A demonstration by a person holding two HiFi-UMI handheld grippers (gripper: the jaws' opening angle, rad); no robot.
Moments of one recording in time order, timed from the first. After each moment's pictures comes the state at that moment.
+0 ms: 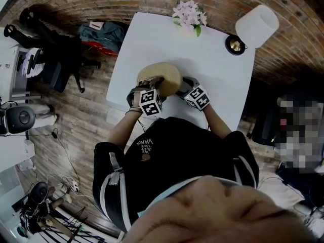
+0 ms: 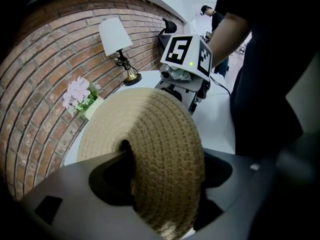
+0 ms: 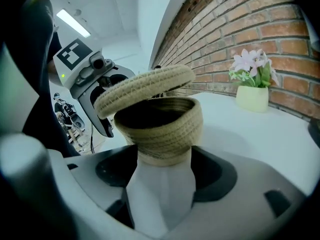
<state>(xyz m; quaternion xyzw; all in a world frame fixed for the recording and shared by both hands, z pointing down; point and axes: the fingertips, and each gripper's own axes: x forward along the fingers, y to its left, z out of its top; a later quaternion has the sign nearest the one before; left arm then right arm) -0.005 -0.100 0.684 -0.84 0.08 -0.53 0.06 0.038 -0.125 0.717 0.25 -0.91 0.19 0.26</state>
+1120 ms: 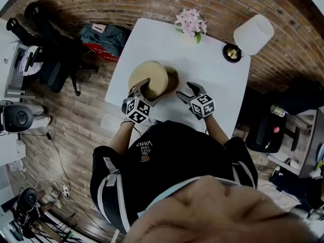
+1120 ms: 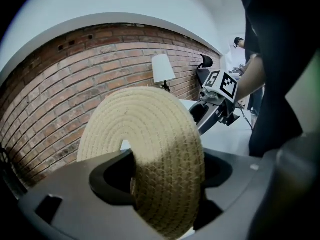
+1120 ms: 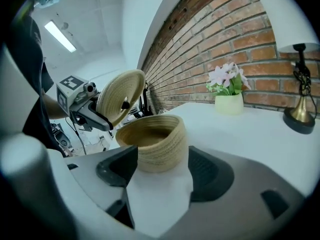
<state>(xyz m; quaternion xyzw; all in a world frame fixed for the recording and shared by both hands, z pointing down) -0.044 -0.112 0.622 -0.89 0.28 -0.35 0.01 0.066 -0.121 0.672 0.34 -0.89 0.23 0.19</state>
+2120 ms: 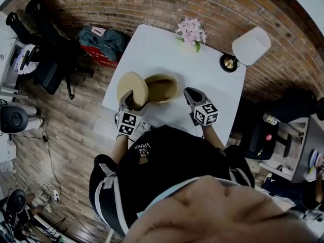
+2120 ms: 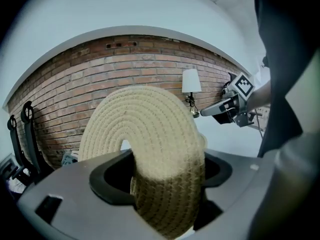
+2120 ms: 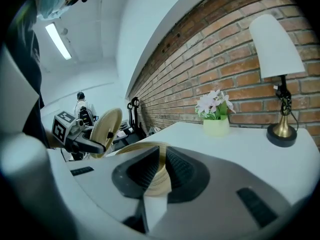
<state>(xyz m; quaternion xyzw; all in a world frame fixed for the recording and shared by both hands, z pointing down) -0.114 -0.108 0.612 -0.87 0.42 -0.24 -0.06 0.083 -0.142 0.604 0.42 -0.88 0.20 0.11</state>
